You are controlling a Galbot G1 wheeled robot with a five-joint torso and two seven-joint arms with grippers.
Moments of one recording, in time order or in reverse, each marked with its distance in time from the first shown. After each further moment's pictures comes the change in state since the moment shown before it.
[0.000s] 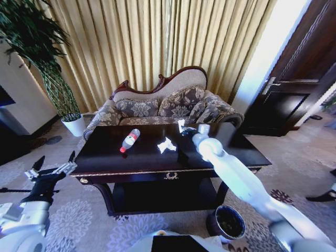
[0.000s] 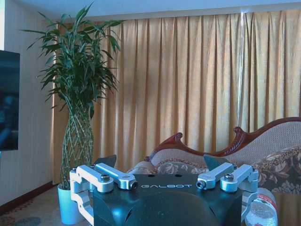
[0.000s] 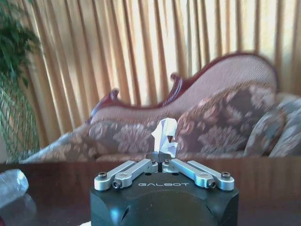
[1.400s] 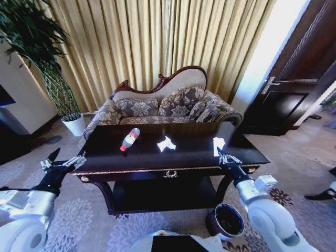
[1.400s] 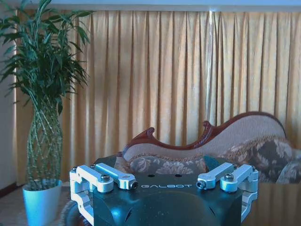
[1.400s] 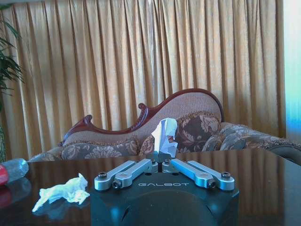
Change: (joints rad) left arm -0.048 0.123 -0.011 0.000 -0.071 0.100 0.043; right arm -0.906 0.186 0.613 0.438 -0.335 0.219 -0.257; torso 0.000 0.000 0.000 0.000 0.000
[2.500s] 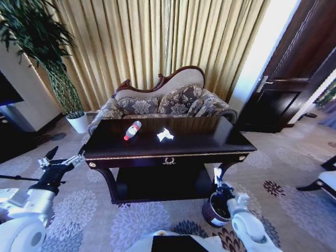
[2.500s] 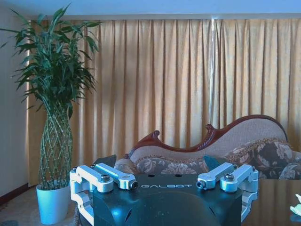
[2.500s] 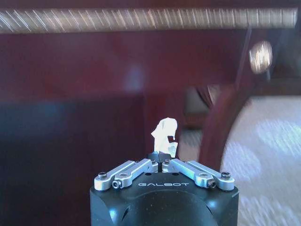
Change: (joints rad) left arm -0.005 -0.027 -0.003 0.000 0.004 -0.011 0.001; right arm 0.123 0.097 -0.143 -0.686 -0.171 0.091 -0.012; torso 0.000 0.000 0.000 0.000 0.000
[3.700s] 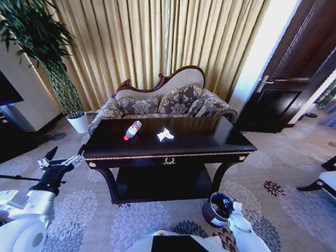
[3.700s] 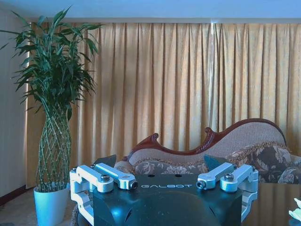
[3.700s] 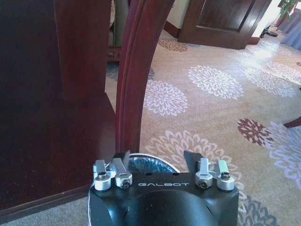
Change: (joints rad) left arm -0.004 -0.003 0.012 0.000 -0.001 -0.014 -0.001; right arm 0.258 0.038 0.003 -0.574 -0.127 0.040 0.102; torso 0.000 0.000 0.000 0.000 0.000
